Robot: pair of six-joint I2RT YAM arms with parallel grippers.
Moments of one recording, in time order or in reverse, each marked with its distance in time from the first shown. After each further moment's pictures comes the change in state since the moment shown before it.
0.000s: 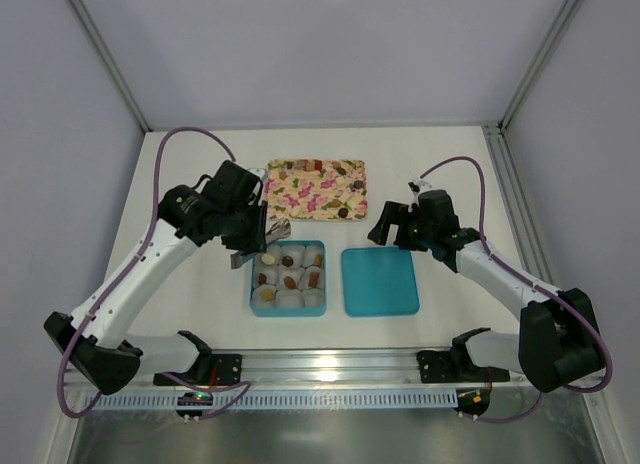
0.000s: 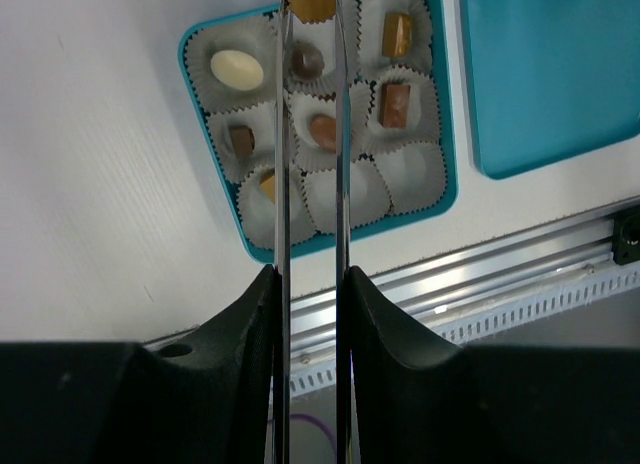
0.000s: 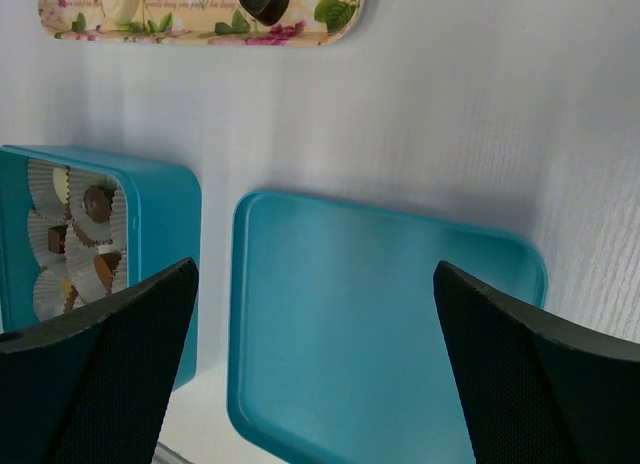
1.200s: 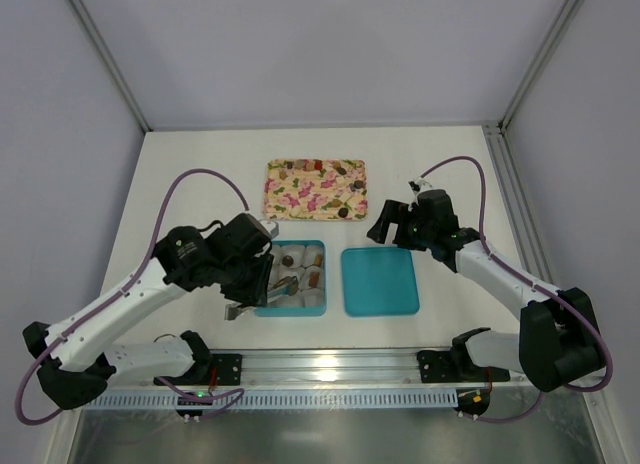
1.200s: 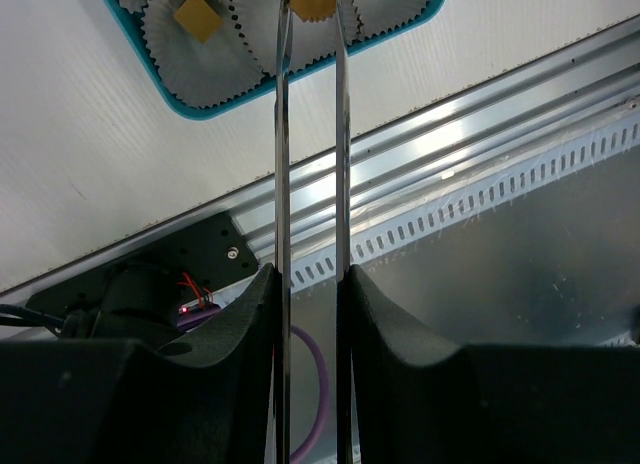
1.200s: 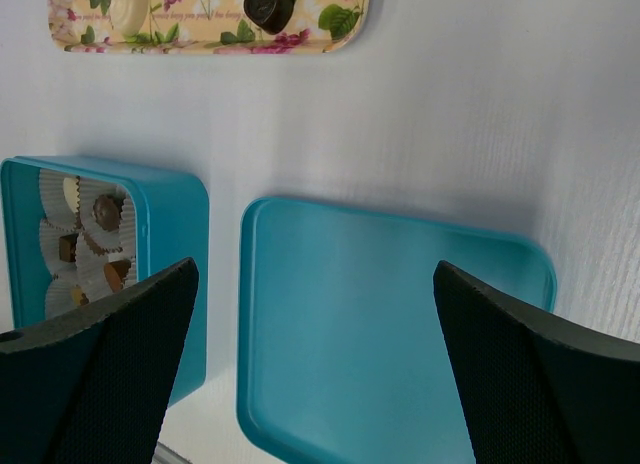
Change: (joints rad) left arm -0.317 -0.204 -0.193 -0.134 0.026 -0.185; right arm 0.008 0.003 0.000 0.014 0.011 0.032
